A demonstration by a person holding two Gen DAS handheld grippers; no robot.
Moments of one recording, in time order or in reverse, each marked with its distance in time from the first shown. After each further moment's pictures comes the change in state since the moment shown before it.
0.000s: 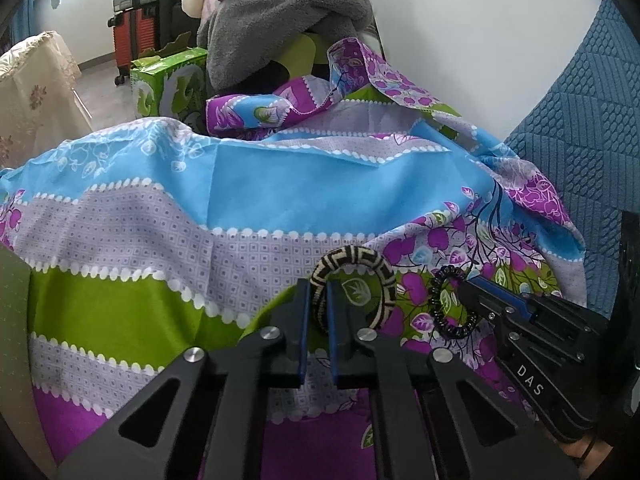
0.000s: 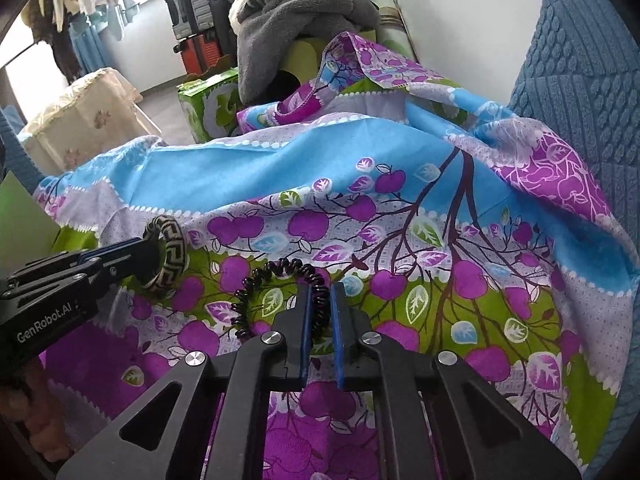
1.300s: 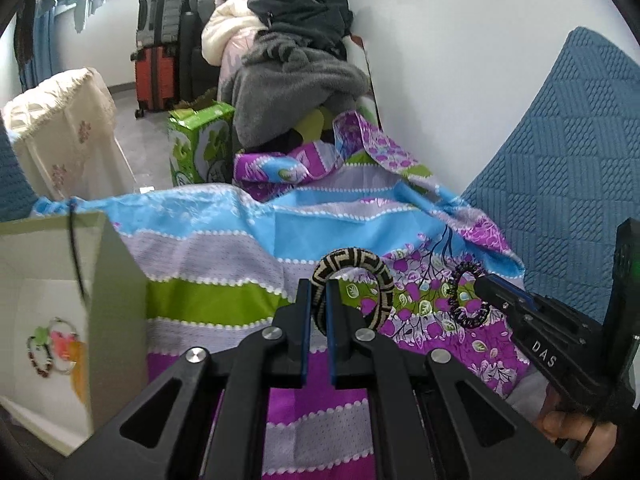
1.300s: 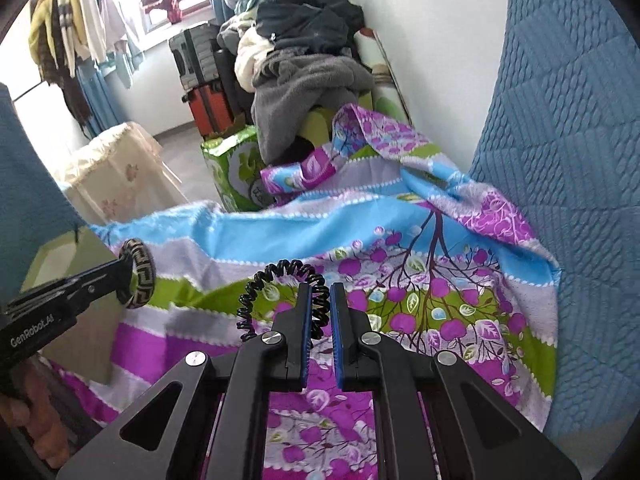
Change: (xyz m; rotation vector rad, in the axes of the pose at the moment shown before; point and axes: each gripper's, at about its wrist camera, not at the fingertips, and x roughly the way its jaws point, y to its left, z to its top) left arm -0.143 0.014 0.002 -0.005 -0.146 0.005; right arm -0.120 0.038 0.010 0.072 -0.151 0.017
